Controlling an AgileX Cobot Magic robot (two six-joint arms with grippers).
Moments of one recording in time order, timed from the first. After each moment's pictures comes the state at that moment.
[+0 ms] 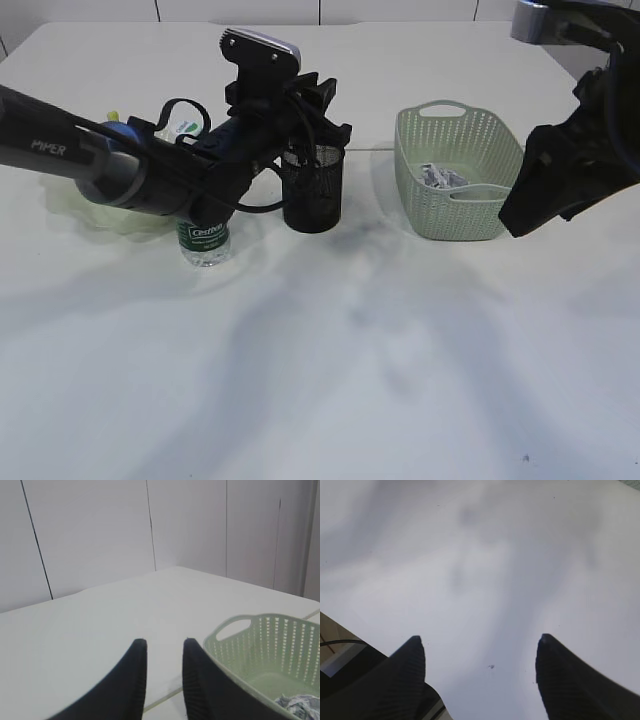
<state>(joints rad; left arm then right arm) -0.54 2.28 -1.45 -0.03 -0.80 0.08 0.15 1.51 -1.31 0.30 1.23 -0.41</state>
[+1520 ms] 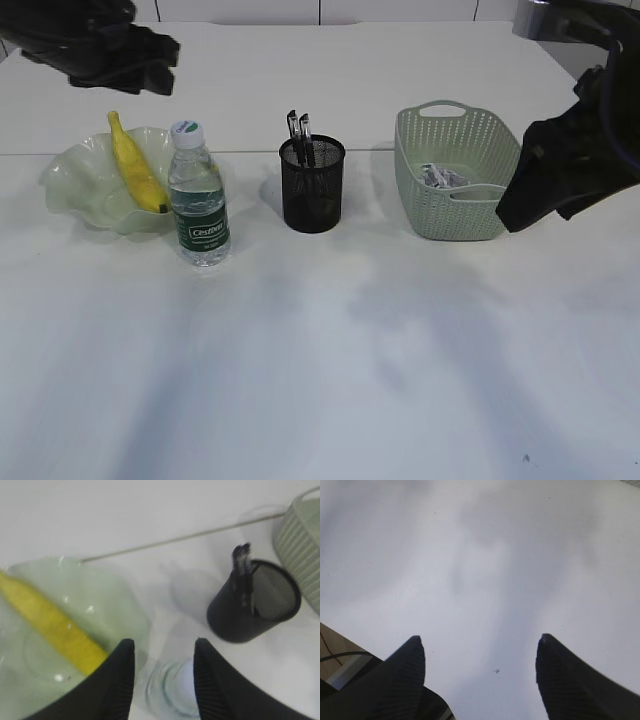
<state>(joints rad) -0.28 1.77 -1.45 -0.21 0.49 0.08 0.15 1.51 -1.31 0.30 1.22 -0.35</state>
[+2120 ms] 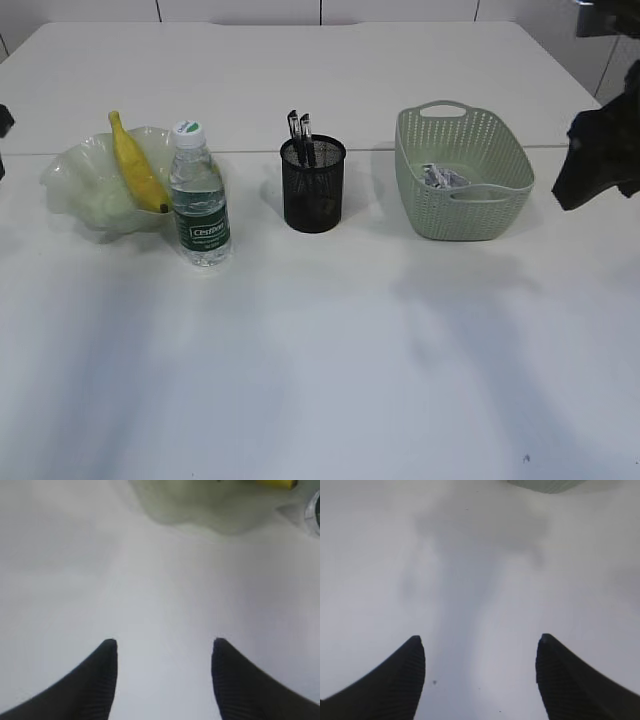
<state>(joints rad) -0.04 1.73 -1.45 0.06 1.07 0.05 0.09 1.51 -1.31 0.12 1.14 -0.24</state>
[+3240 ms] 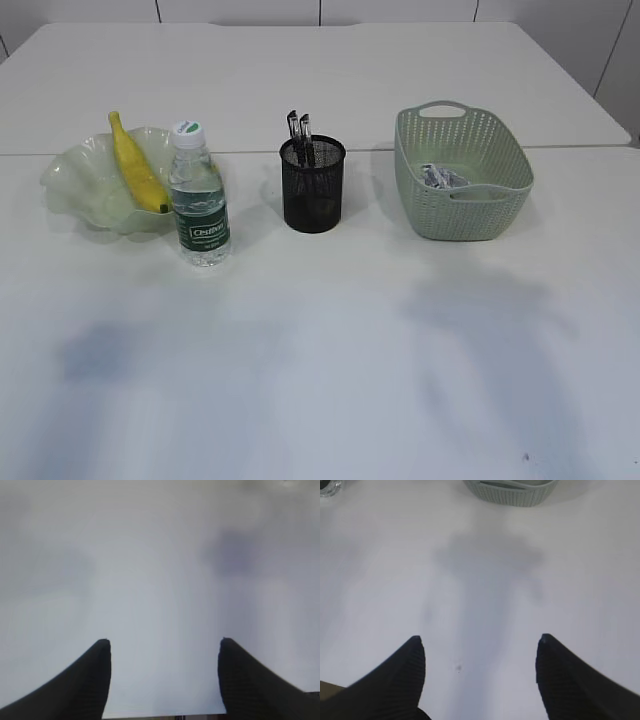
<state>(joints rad) 0.01 1.01 -1.03 0.02 1.20 -0.04 -0.02 1.27 -1.28 0.21 1.22 -0.22</state>
